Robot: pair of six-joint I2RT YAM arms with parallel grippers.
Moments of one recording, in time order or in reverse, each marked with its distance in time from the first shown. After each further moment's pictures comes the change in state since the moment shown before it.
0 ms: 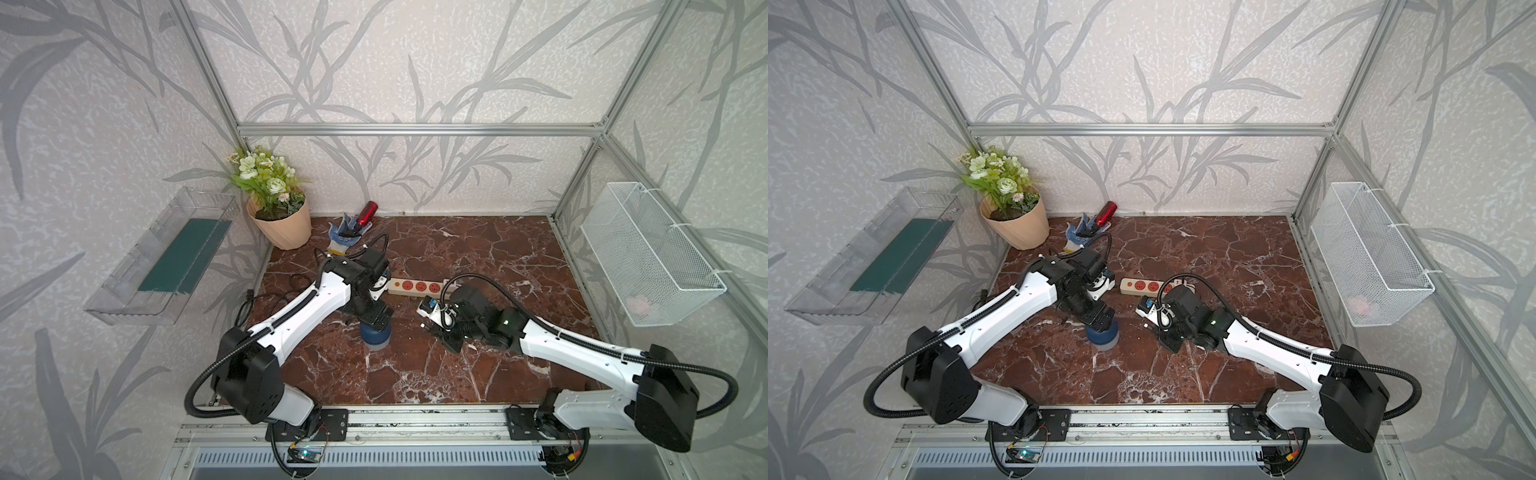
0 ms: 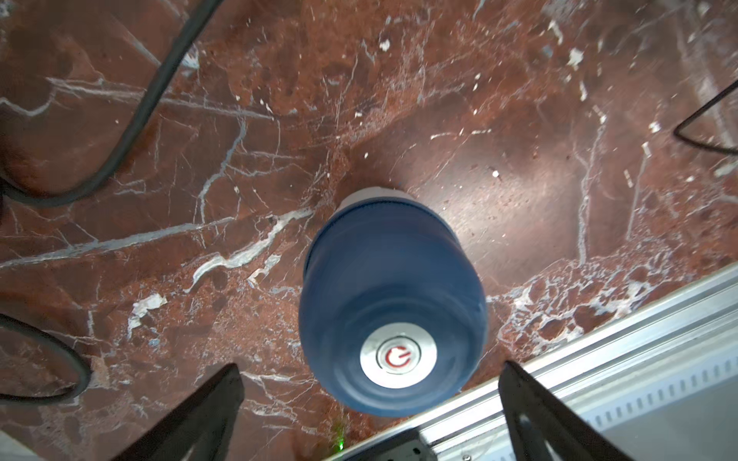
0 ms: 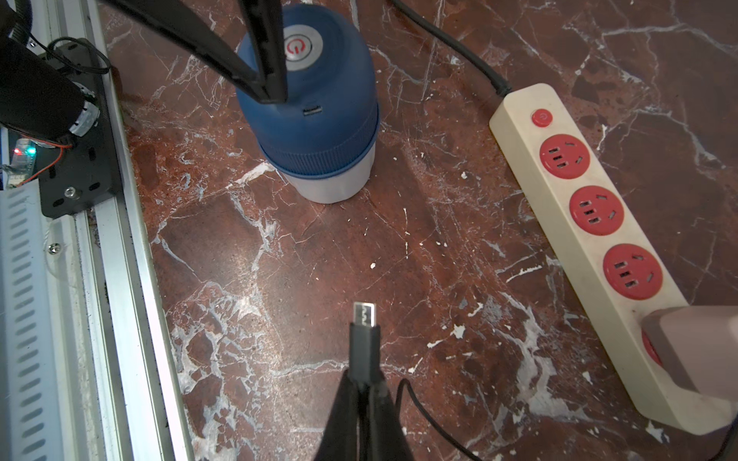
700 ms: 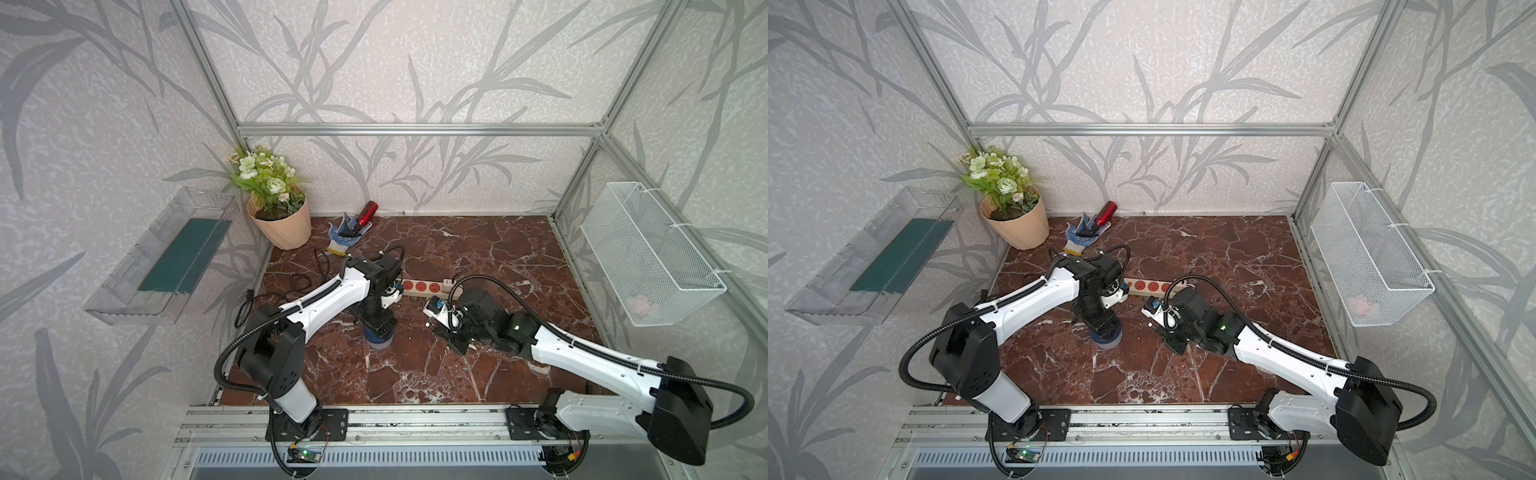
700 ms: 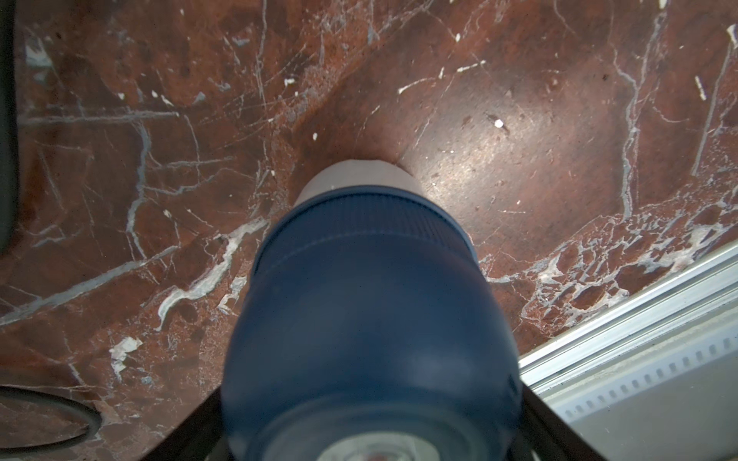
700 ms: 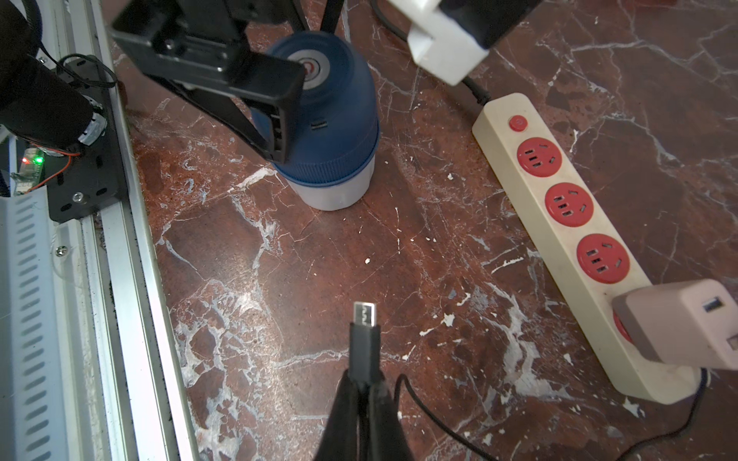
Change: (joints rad) left arm -0.060 0.133 0.009 0.007 0.016 0.122; right arm -0.009 -0.096 -0.046 0.005 0.015 0.011
